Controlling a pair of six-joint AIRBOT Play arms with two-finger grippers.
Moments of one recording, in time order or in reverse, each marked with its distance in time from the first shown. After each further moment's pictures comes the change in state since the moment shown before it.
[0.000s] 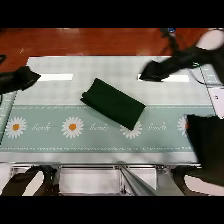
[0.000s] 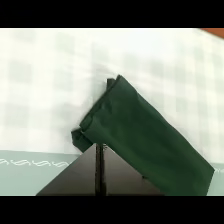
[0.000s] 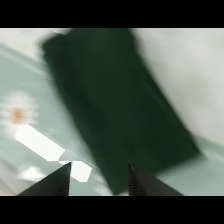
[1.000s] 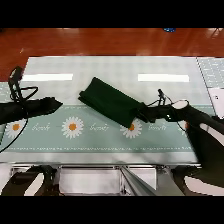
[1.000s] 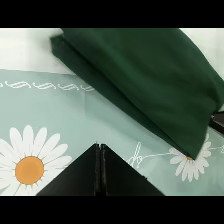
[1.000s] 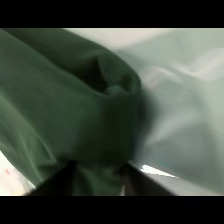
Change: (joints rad) left arm -0.168 0.084 -0.301 -0.002 0.004 -0.004; right arm 0.097 -0.119 -0.715 0.631 -0.607 -0.180
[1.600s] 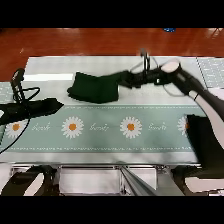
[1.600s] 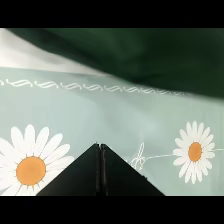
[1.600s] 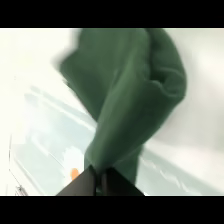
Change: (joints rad) left arm -0.004 -0.014 -0.023 0.000 0.023 -0.001; right arm 0.089 -0.165 0.721 -0.140 0.222 0.010
